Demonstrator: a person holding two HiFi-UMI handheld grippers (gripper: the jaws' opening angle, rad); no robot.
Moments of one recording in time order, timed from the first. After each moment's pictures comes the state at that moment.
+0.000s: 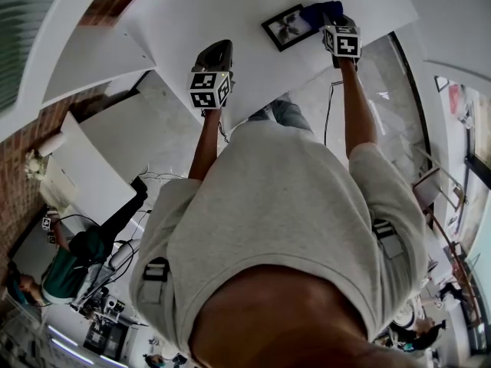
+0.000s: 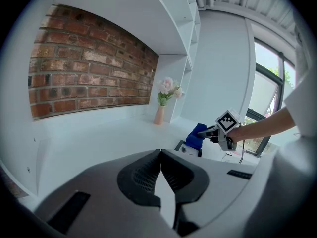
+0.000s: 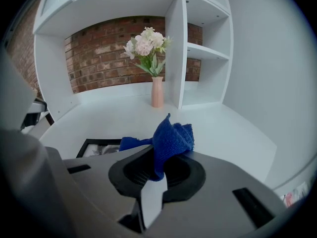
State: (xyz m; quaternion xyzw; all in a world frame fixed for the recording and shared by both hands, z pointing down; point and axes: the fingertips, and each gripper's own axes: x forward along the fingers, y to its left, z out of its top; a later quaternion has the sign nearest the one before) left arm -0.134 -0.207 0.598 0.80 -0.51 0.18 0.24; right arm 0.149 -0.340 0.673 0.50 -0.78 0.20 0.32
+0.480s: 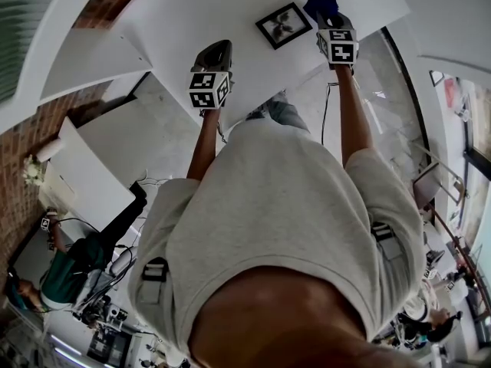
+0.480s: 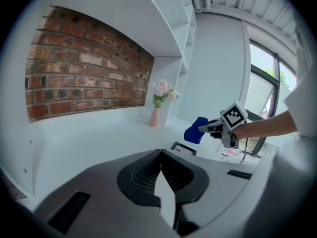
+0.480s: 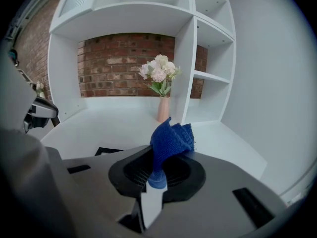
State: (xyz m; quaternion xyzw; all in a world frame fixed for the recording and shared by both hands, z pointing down) left arm -0.118 -0.199 0.585 0.82 -0.50 0.17 0.23; right arm 0.133 -0.317 0.603 0.51 -0.80 0.14 0.30
